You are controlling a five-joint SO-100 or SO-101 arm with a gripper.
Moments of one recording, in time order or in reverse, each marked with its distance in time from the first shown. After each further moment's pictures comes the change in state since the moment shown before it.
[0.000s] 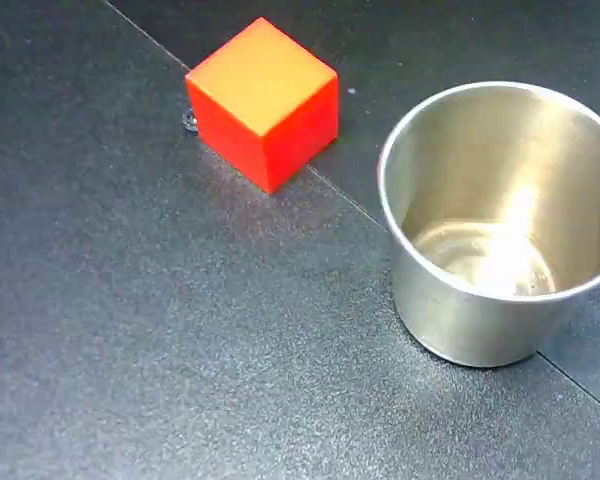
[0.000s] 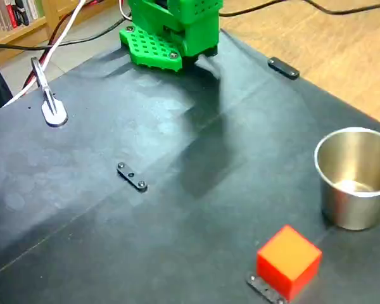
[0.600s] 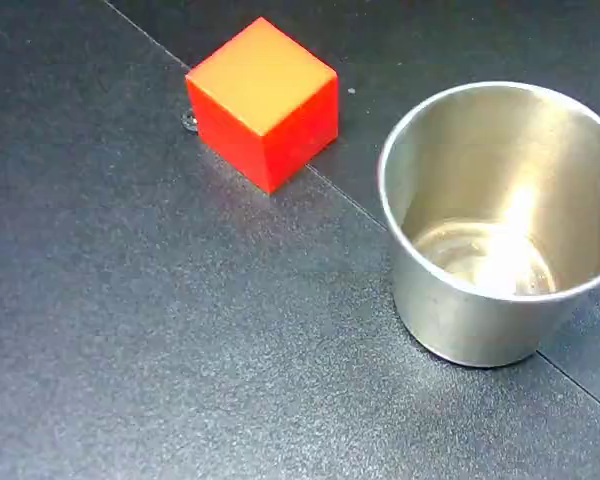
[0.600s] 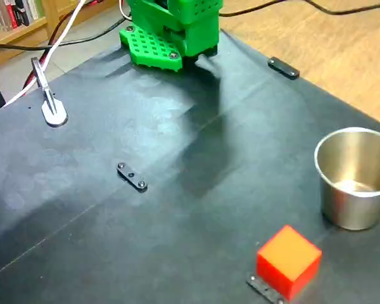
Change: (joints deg) arm 0.0 0.0 0.0 0.0 0.0
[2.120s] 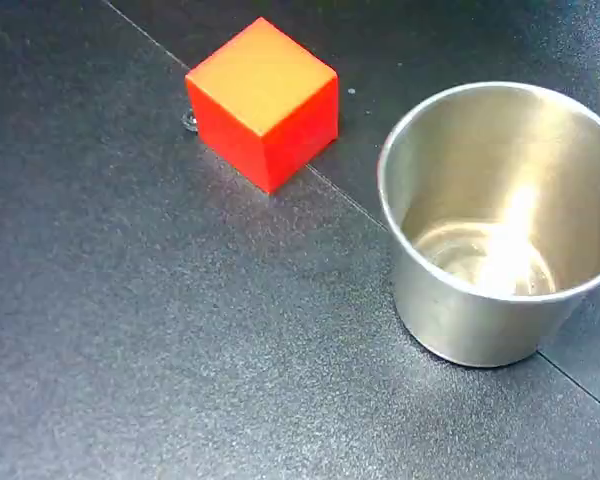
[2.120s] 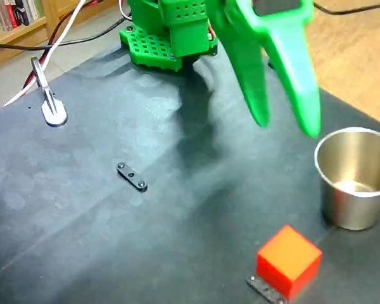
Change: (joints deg) arm 19.9 -39.6 -25.8 -15.9 0.0
